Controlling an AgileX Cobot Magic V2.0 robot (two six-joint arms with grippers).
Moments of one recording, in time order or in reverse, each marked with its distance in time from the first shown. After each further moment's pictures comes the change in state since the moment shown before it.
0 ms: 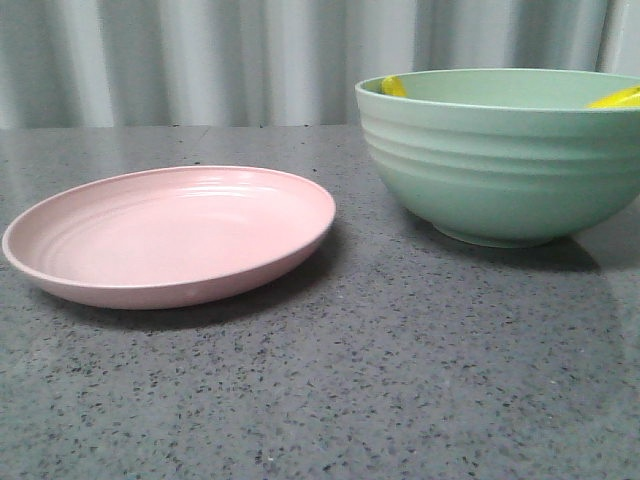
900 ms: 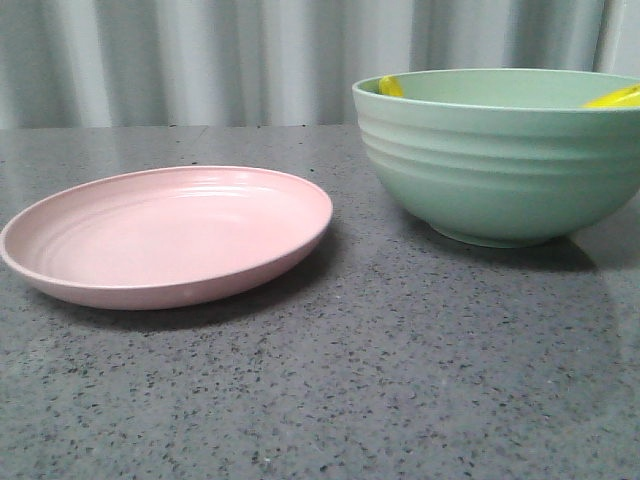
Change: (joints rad) left arm 0.000 0.000 0.001 0.000 0.000 0.000; right arm 0.155 0.094 0.000 -0.065 -0.537 -0.002
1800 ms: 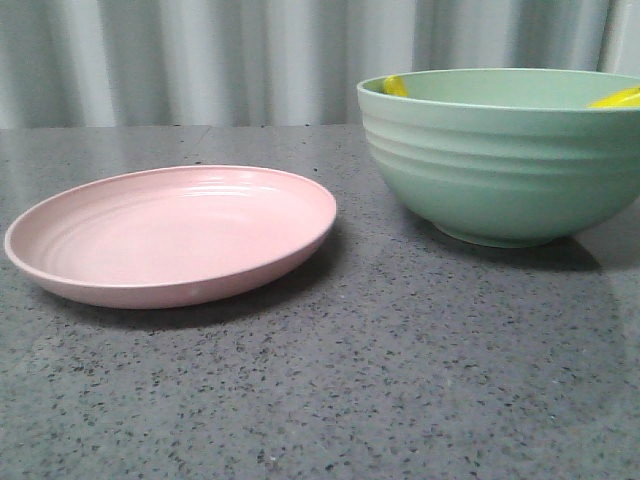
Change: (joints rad) left arm 0.000 0.000 -0.001 0.002 0.000 0.000; right arm 0.336 0.058 -0.429 -0.065 0.628 0.000
